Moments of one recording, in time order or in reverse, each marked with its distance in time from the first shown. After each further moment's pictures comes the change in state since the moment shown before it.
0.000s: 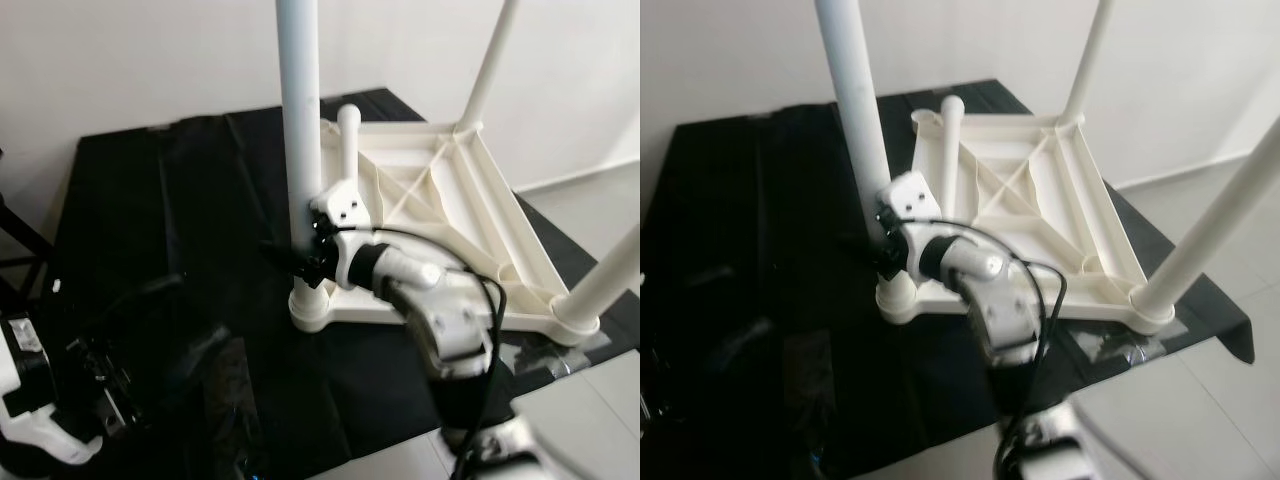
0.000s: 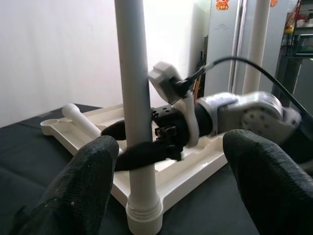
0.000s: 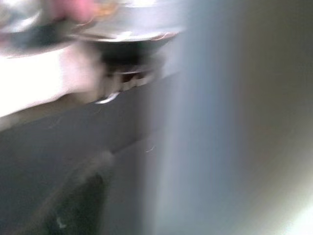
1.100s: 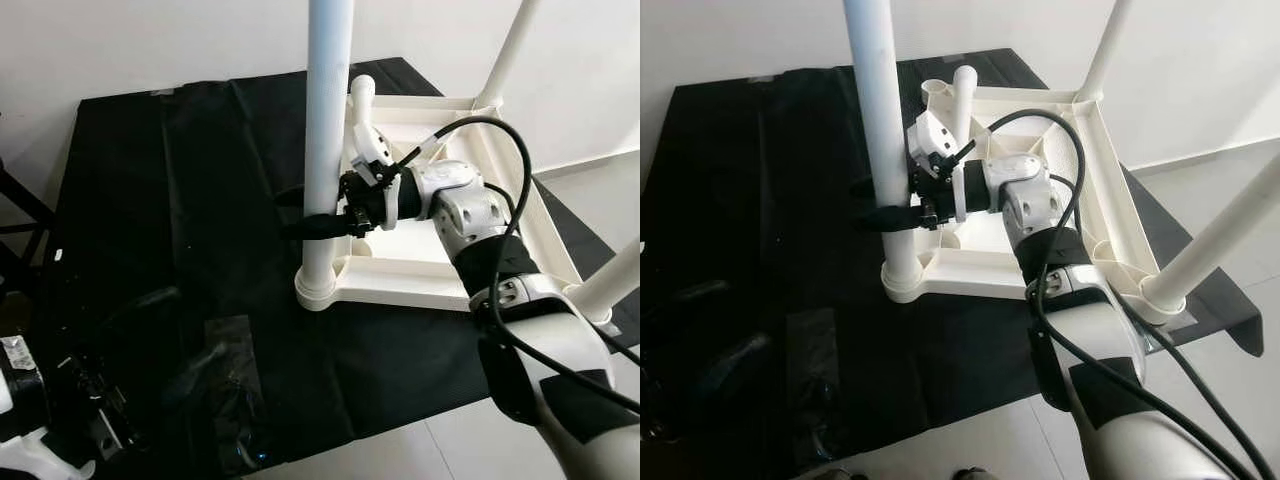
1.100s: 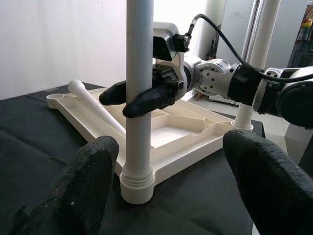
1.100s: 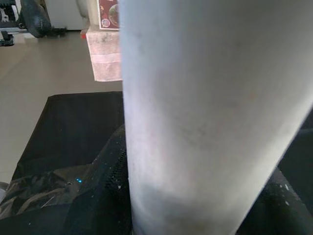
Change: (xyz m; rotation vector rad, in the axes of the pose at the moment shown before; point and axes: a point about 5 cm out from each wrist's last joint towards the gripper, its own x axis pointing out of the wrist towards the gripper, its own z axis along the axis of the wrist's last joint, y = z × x) left arm -0.008 -0.014 0.006 -0.011 0.045 0.028; right arm -0.012 -0.066 0.024 -0.064 -0.108 0.385
